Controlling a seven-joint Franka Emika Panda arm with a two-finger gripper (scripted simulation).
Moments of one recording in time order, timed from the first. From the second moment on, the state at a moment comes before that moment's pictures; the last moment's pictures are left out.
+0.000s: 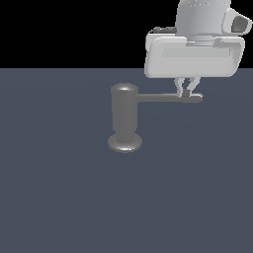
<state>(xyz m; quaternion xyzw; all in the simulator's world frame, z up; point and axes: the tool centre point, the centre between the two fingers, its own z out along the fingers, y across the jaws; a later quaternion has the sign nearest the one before) -0.085 -0.142 0.234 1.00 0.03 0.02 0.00</state>
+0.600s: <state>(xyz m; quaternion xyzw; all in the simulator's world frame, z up) -0.051 -0.161 0.234 1.00 0.04 0.01 0.00</state>
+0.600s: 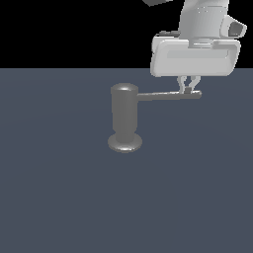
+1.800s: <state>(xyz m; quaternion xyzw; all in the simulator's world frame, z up) 0.010 -0.183 0.234 1.00 0.05 0.01 0.00</state>
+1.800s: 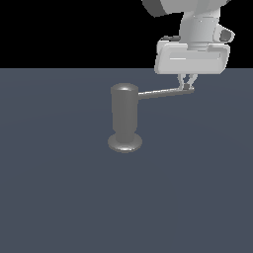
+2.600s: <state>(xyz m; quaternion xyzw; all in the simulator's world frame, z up) 0.052 -0.184 0.234 1.00 0.04 0.01 0.00</state>
